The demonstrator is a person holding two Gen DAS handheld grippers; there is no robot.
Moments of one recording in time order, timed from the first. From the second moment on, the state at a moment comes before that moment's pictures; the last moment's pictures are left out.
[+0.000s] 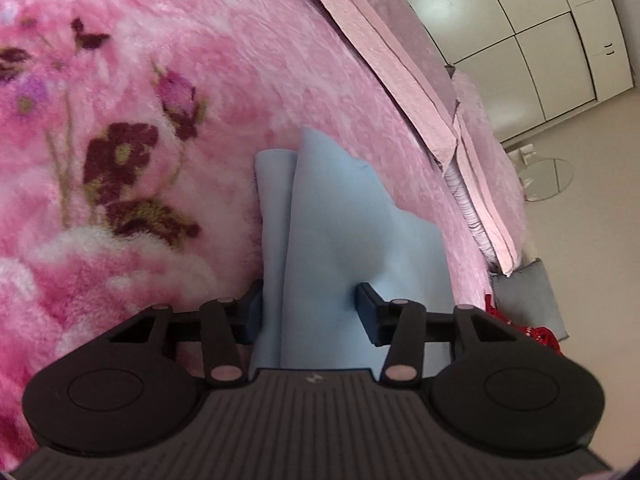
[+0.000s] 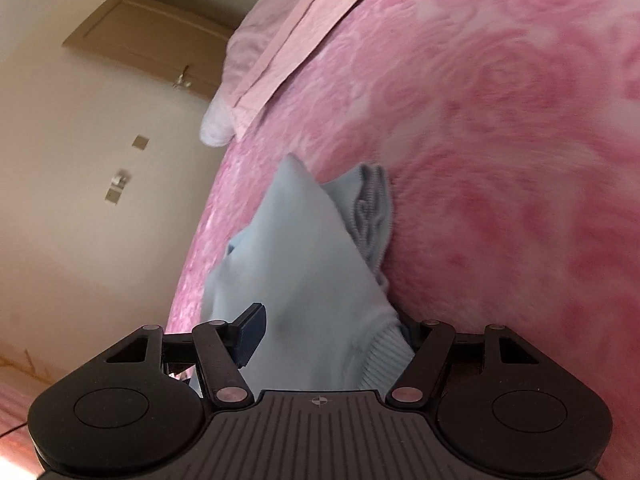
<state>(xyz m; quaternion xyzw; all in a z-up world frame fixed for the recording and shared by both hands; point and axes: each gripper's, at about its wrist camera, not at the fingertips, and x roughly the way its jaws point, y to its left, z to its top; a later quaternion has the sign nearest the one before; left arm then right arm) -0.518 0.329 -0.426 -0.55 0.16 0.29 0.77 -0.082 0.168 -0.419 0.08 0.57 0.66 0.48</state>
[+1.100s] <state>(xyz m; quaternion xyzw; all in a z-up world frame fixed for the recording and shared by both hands) -0.531 0.378 -0.212 -0.53 0.22 0.32 0.76 -0.119 0.236 -0.261 0.10 0.64 0.62 0.44</state>
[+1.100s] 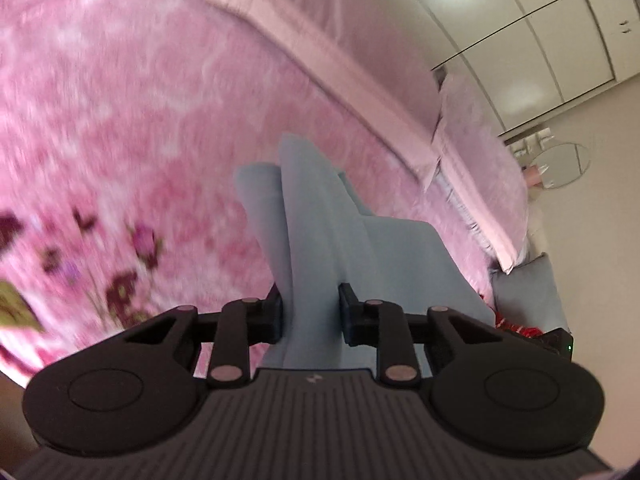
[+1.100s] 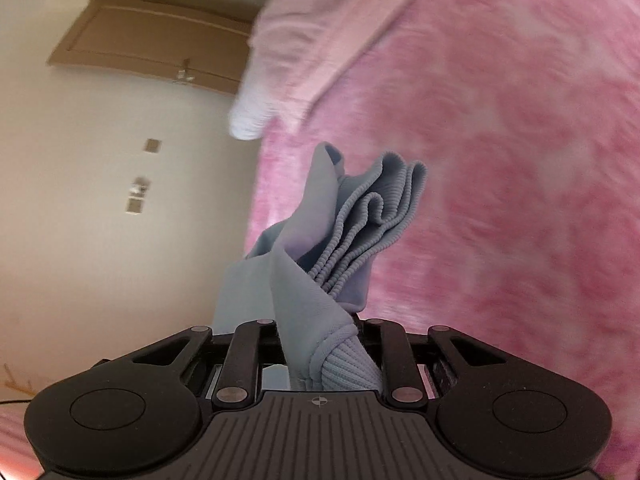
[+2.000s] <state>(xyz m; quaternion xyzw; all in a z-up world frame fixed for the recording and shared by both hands) -0.765 0.740 -0.220 -0.48 0.28 0.25 0.79 -0.395 0.534 -0.260 0.18 0.64 0.55 0.51</state>
